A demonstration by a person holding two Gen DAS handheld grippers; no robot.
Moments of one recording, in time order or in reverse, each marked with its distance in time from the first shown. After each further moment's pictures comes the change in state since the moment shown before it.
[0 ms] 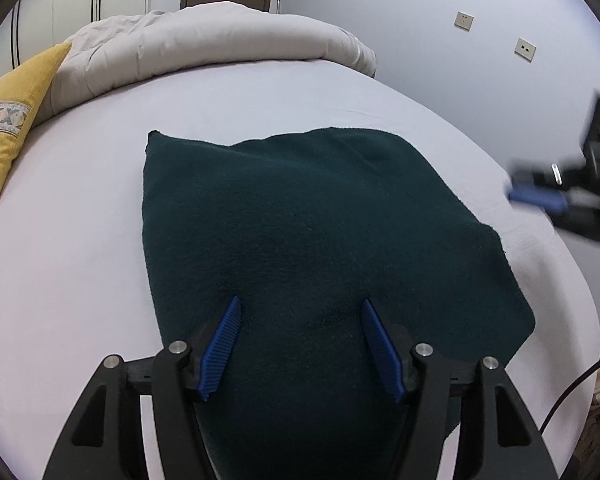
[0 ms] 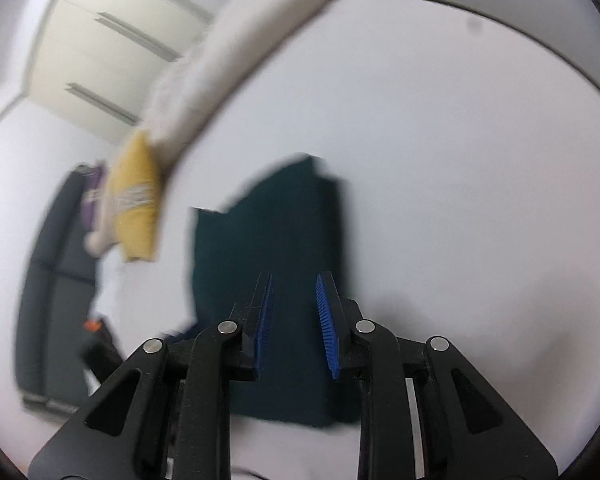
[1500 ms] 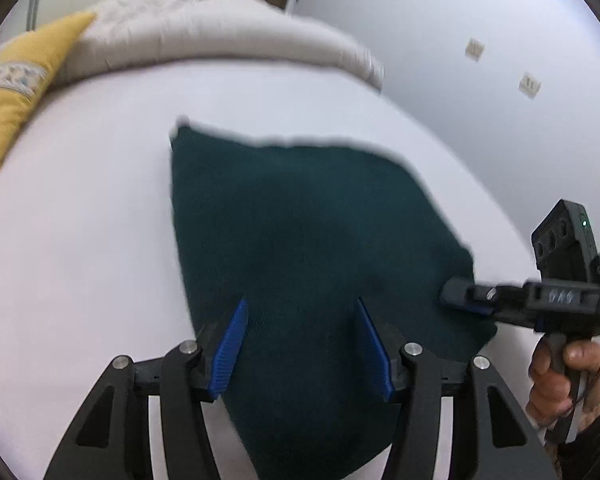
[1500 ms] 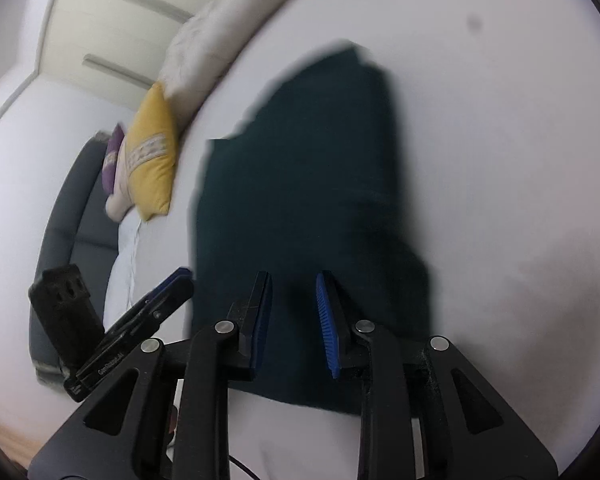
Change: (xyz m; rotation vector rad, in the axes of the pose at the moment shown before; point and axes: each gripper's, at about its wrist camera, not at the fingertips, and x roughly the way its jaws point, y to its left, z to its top) left arm -0.027 0.020 -0.013 -0.108 0.016 -0.068; right arm 0.059 -0.027 -0.051 0.061 0.120 0.090
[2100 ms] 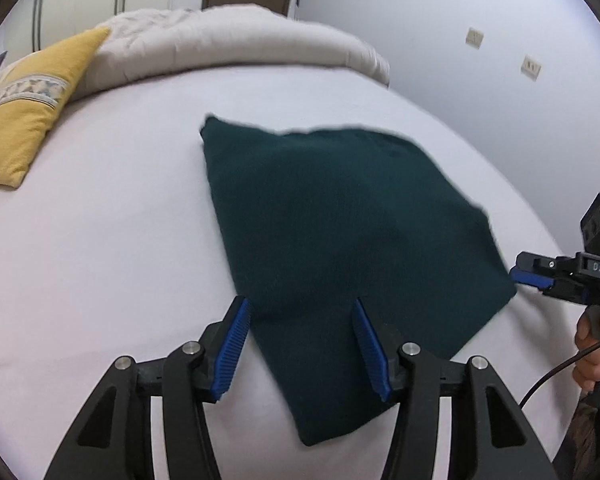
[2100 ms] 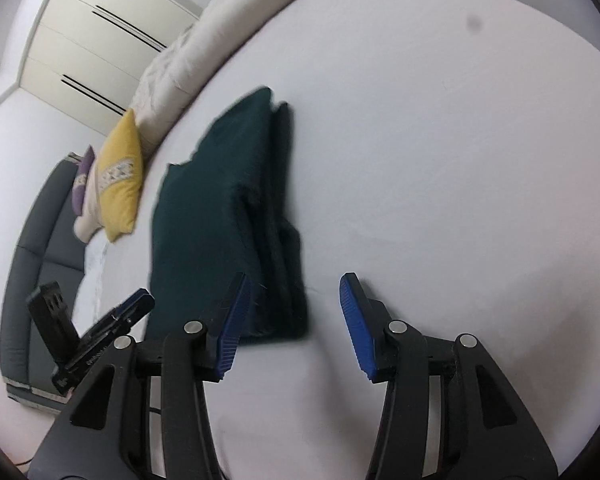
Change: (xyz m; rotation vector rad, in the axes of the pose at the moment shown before) left arm -0.030 0.010 -0.021 0.036 -0.059 0.069; right arm -0.060 -0.006 -0.024 -0.041 -0.133 -0.164
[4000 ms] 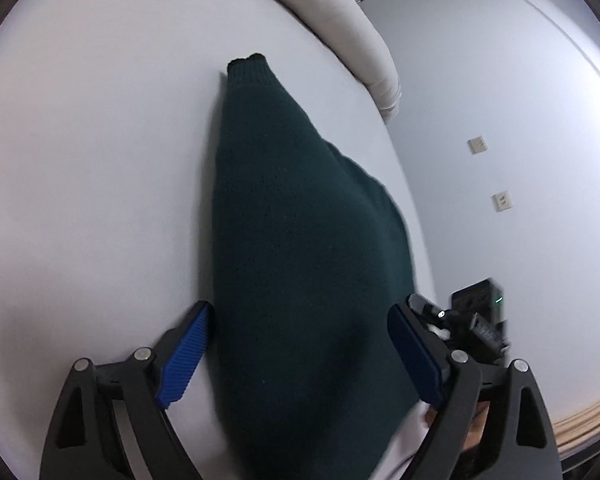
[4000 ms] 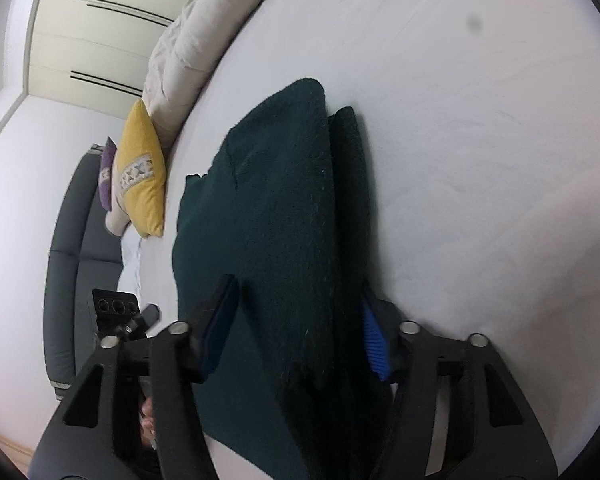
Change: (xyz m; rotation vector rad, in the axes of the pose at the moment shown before) left arm 0.099 0.081 0.038 -0.513 0.129 -0.467; right arm 0.105 0.005 0.092 0.066 0.194 0.138
